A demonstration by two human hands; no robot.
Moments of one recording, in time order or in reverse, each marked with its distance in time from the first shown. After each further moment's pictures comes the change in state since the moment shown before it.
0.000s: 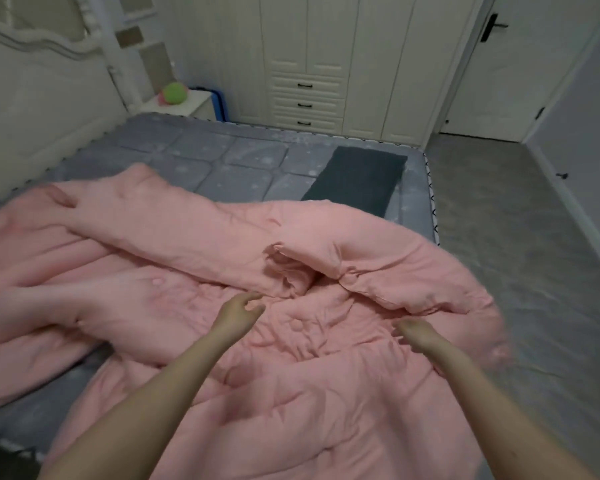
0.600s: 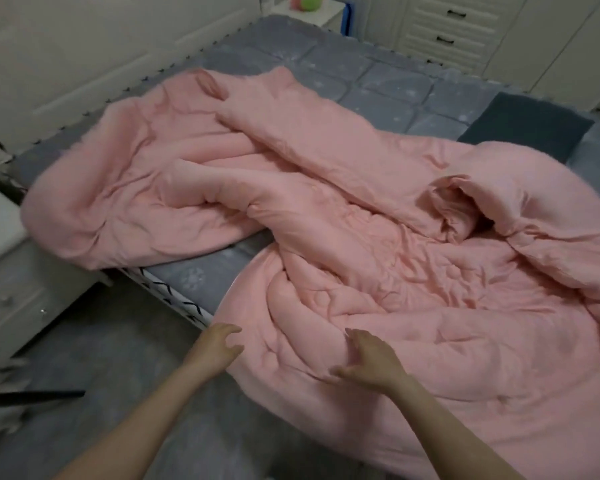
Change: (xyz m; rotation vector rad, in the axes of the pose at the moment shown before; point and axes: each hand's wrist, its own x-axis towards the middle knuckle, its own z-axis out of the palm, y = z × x) left_hand -0.193 -0.407 -0.158 0.127 -0.061 -0.342; right_hand -0.116 -0.043 0.447 -0.844 -0.312 -0.462
